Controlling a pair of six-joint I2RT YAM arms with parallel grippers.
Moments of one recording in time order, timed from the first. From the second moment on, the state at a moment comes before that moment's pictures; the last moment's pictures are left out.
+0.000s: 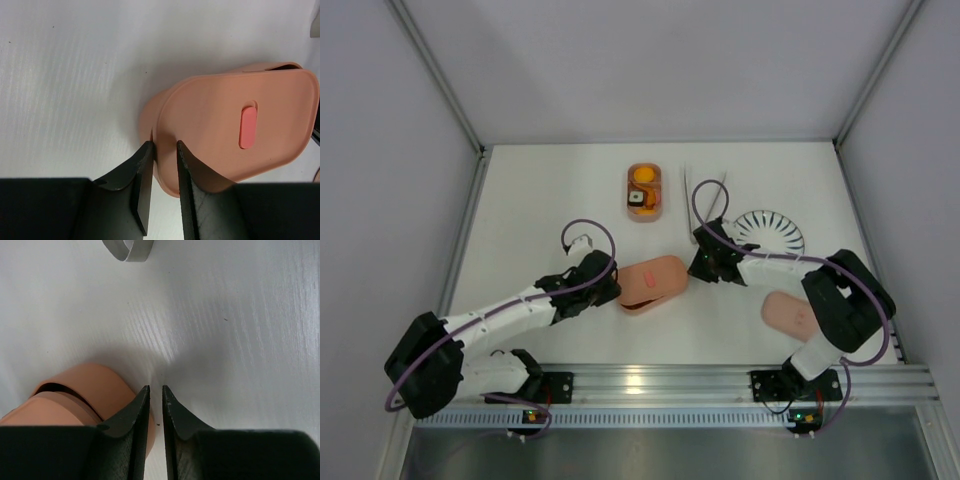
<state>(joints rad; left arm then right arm) -0.80 1.19 0.61 -0.32 -0.31 -1.10 0.64 1.60 0.79 -0.14 0.15 0.98</state>
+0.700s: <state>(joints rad) -0.80 1.20 0.62 -0.32 -0.31 -1.09 0.66 1.56 0.77 -0.15 0.18 0.99</state>
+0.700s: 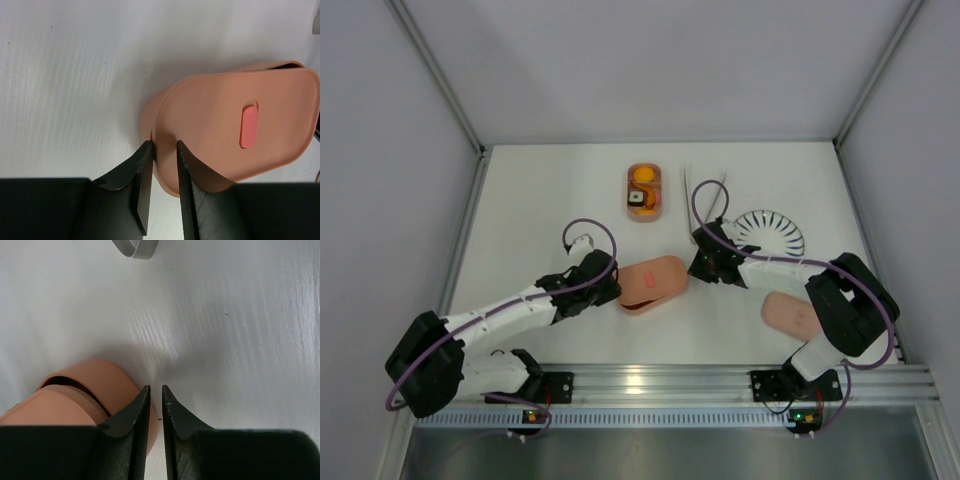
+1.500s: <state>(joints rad) -0.84 1.10 0.62 -0.38 -0.26 -1.08 0.67 1.58 0.81 -0.15 0.19 0.99</state>
